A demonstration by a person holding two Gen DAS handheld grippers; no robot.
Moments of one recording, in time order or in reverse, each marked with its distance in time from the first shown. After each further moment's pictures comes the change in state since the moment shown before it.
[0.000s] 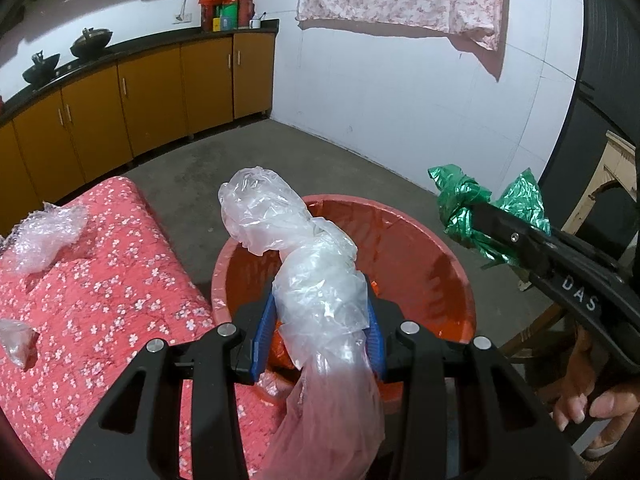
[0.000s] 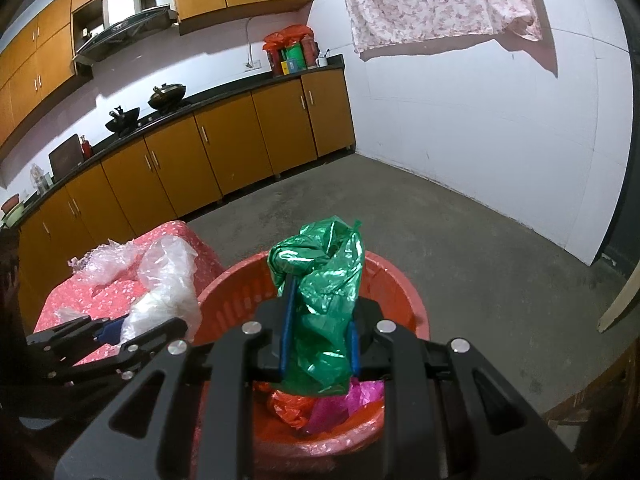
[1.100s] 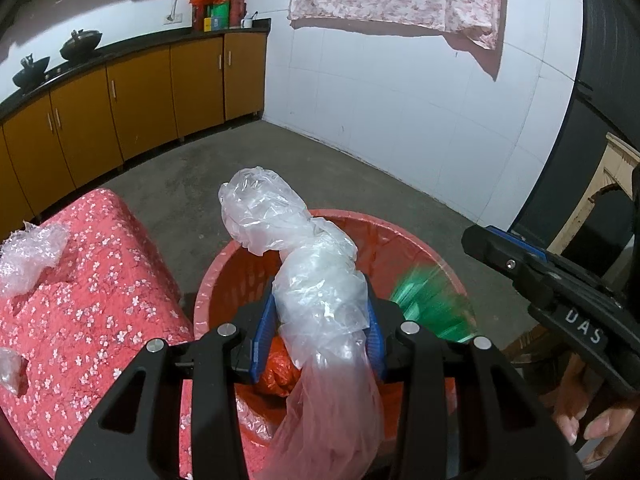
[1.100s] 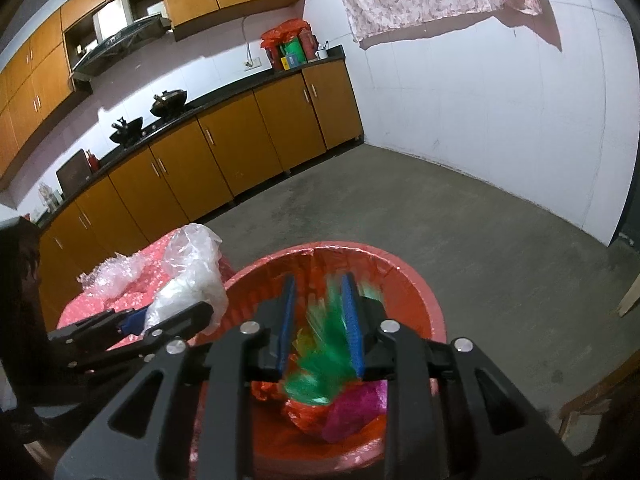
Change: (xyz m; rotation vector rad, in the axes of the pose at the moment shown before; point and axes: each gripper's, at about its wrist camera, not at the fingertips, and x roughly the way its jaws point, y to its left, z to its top) left arm 0.024 -0.002 0.021 0.009 0.005 -0.023; right arm 0.019 -0.011 0.011 0.082 0.027 0.069
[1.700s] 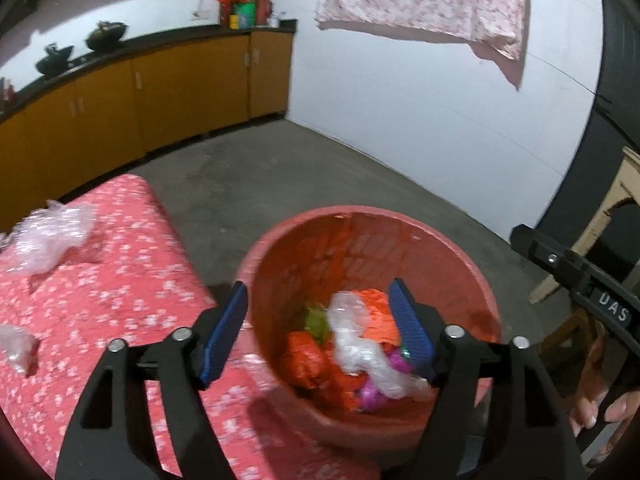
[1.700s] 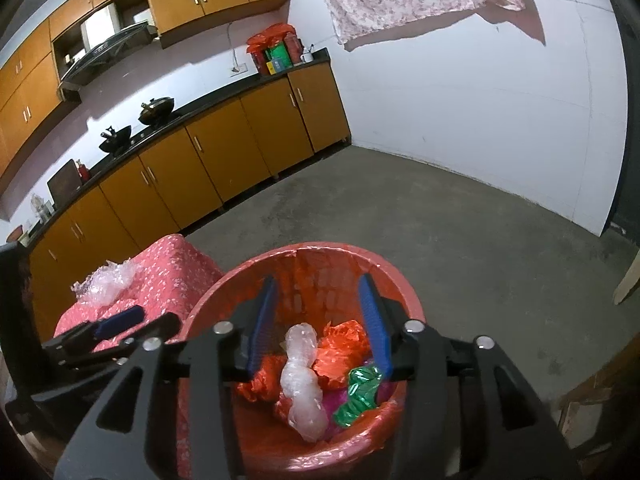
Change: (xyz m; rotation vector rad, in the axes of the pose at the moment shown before) left arm -0.016 0.026 -0.013 -0.054 -0.022 0.090; right arm -0.004 -0.006 -0.004 0.017 -0.017 -0.040
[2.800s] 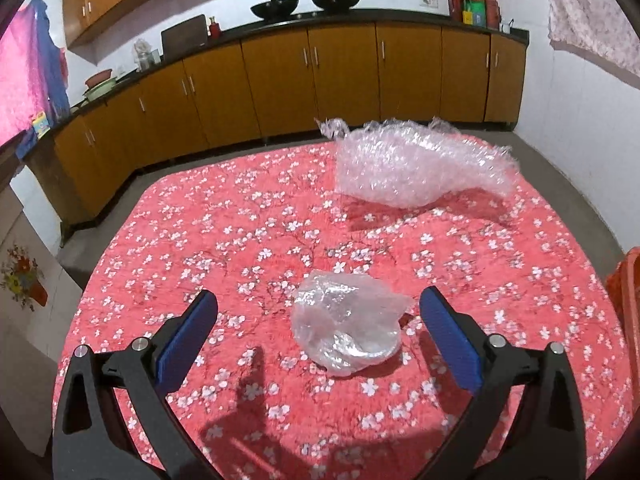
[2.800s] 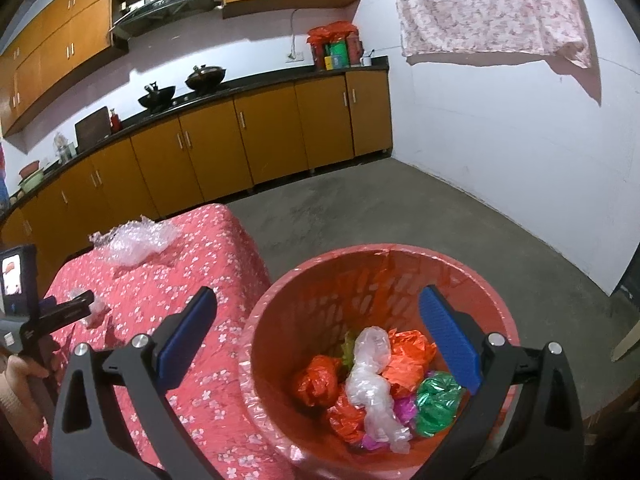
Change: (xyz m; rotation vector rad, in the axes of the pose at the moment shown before) left arm -0.043 0.254 -0.065 -0.334 0.053 0.680; right arm 0.023 0.113 -0.023 -0.217 -0.003 0.046
